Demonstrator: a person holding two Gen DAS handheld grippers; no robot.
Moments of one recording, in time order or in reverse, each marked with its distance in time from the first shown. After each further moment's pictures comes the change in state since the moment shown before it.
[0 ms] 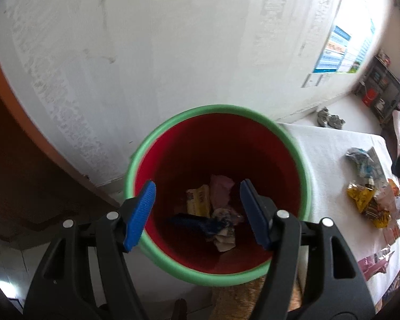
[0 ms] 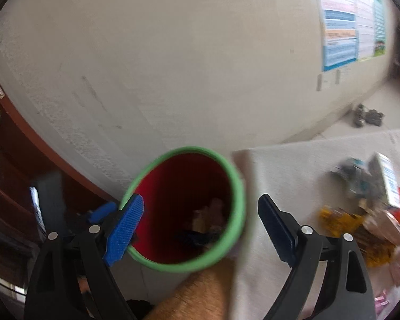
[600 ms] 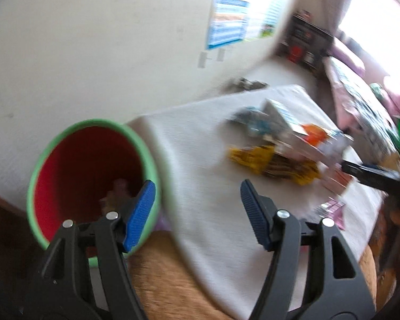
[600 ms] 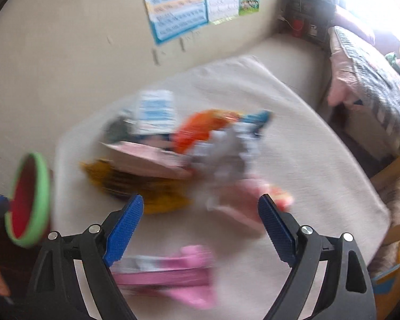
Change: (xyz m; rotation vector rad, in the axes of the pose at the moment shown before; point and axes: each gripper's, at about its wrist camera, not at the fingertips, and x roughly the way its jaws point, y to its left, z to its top) left arm -0.046 -0.159 -0.038 0.339 0.011 -0.313; right arm -0.087 -0.249 -0.082 0.256 0.085 -0.507
